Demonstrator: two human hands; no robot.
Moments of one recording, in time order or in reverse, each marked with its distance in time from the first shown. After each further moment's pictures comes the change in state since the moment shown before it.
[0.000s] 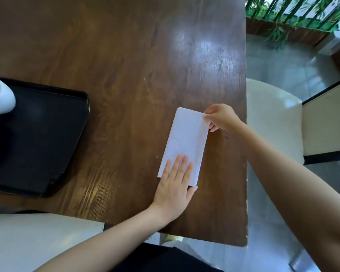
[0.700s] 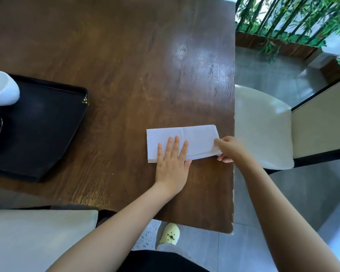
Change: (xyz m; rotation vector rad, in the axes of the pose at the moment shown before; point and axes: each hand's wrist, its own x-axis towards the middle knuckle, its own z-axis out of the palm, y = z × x) left_hand 0.035 0.018 0.006 0.027 0.032 -0.243; right_hand -0.087 0.070 0.004 0.113 0.042 0.271
